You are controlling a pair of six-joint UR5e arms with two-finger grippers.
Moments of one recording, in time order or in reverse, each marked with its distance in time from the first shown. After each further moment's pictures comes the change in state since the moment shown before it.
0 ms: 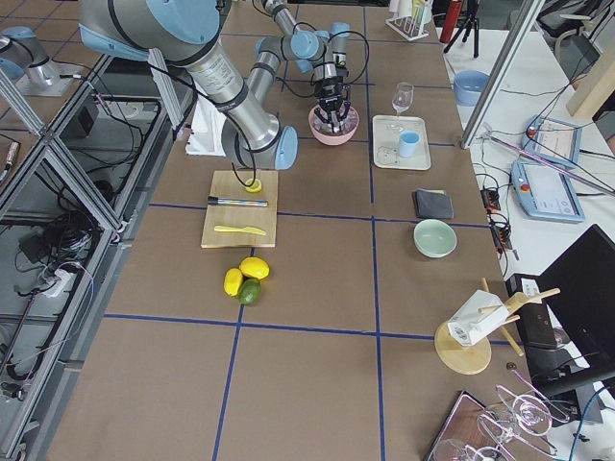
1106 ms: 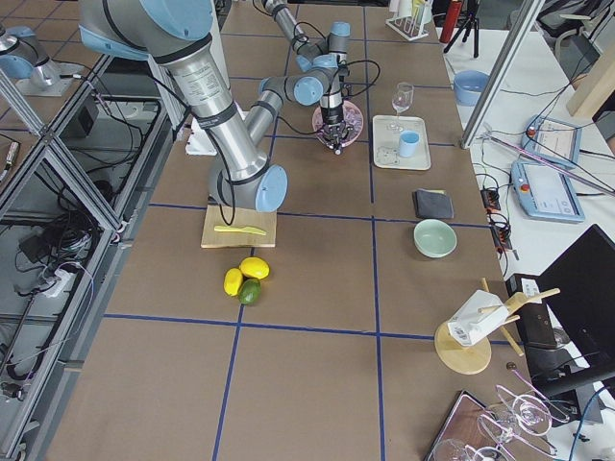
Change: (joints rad) left arm -0.007 0.006 0.002 -0.005 0.001 0.002; right arm 0.100 -0.310 0.152 0.578 0.303 0.030
